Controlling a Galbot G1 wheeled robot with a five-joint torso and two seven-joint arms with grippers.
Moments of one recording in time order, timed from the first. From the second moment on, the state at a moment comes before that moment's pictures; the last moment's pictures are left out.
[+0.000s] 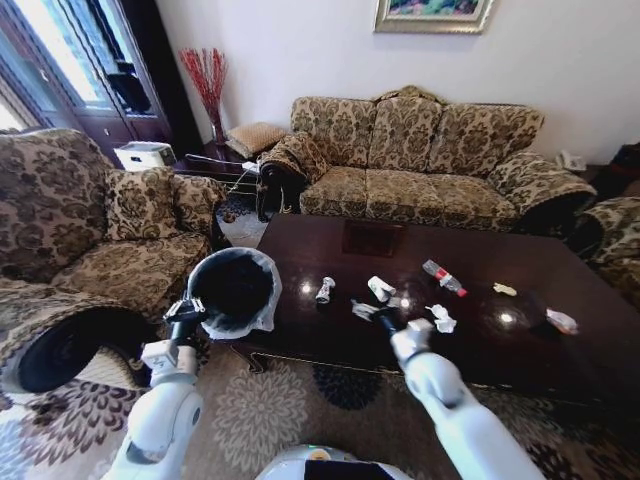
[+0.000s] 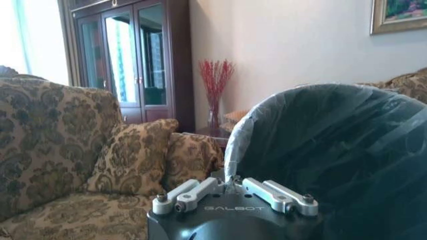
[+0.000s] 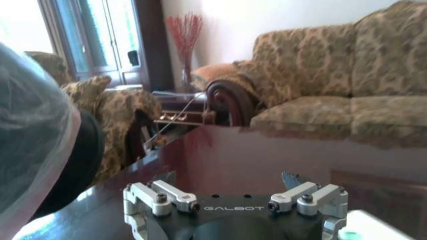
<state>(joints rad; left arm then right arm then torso) 1.55 -1.31 -0.71 -2.28 -0.28 0.18 -0.33 -1.07 1.12 0.09 1.83 0.50 -0.18 0.10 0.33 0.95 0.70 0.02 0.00</state>
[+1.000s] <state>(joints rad) 1.43 -1.14 -0.73 -2.22 -0.46 0.24 -0.36 -0.79 1.40 -0.11 1.33 0.44 -0.17 0.17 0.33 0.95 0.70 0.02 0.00</state>
